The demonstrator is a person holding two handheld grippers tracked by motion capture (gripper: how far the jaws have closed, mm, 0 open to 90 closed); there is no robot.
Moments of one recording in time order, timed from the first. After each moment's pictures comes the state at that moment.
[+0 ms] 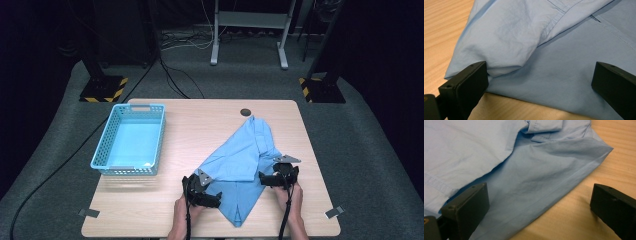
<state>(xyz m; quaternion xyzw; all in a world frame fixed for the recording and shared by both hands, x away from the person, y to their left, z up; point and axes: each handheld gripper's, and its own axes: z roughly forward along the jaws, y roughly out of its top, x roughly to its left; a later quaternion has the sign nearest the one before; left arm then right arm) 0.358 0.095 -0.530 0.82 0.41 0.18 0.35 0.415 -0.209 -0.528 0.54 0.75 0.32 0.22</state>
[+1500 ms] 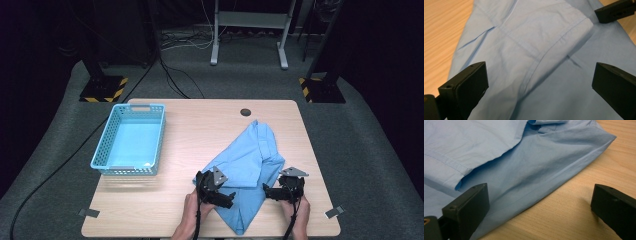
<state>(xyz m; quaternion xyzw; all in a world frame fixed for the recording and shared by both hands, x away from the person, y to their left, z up) 0.367 0.052 -0.504 0.85 0.33 0.17 0.37 0.373 -0.220 -0.529 0.52 0.76 0.33 0.22</state>
